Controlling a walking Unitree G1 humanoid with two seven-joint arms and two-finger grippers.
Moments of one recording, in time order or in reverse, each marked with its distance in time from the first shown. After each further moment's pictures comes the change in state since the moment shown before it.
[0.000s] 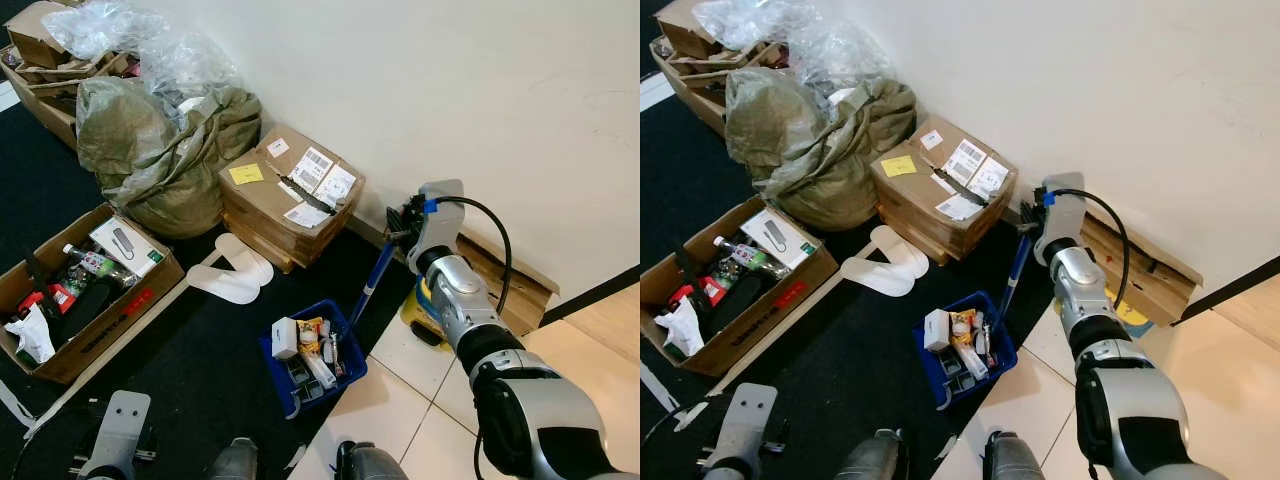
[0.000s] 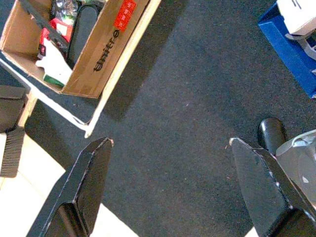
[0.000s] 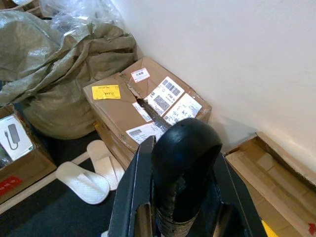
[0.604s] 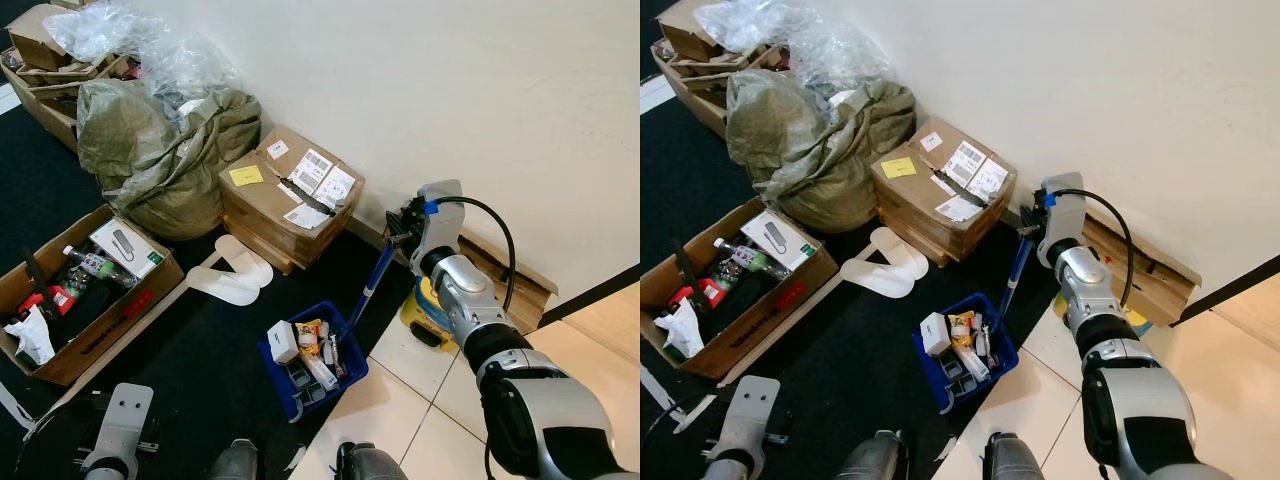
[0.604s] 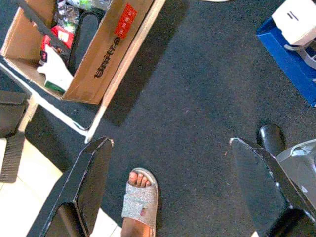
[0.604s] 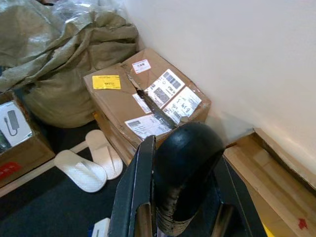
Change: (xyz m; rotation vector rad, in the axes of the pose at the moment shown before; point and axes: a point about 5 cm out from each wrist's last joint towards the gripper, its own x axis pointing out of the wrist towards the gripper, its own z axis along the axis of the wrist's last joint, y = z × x) left arm 0.005 -0.002 0.008 0.002 -0.010 -0.007; right arm -0.003 -0.011 -0.003 -0.037 0.057 -0.009
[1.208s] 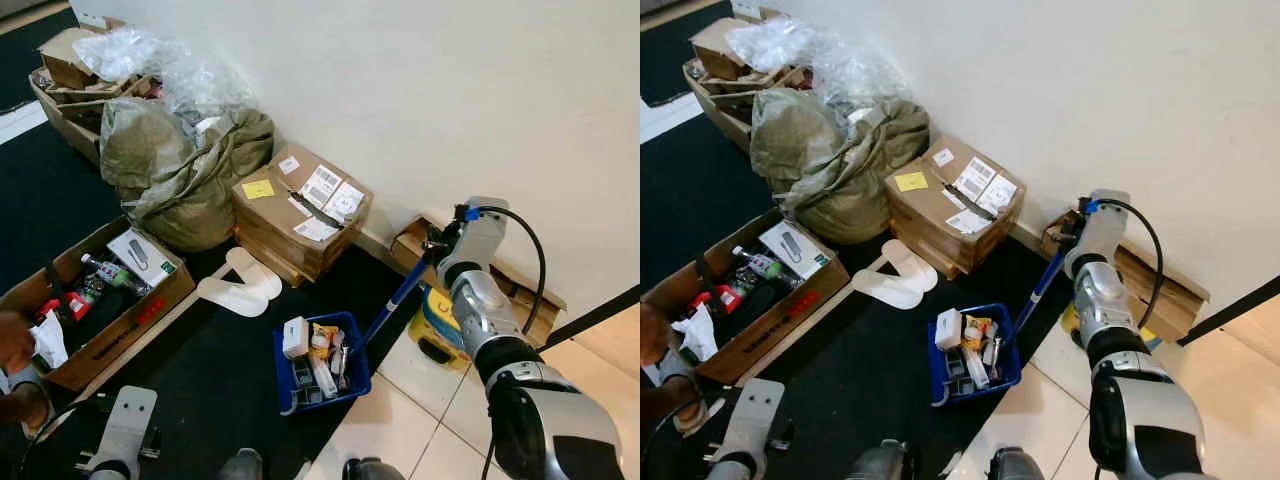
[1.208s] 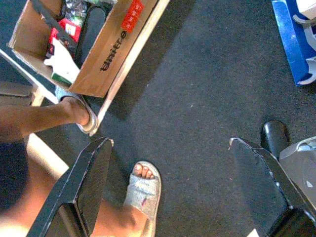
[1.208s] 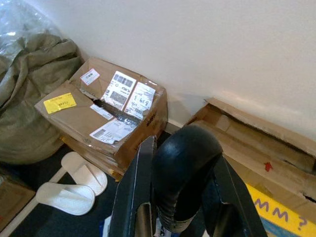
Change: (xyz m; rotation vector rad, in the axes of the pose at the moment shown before) left arm 0.000 -0.004 -0.006 0.020 0.058 -0.022; right arm -0.019 -0.033 -0.026 0.244 0.064 -0.296
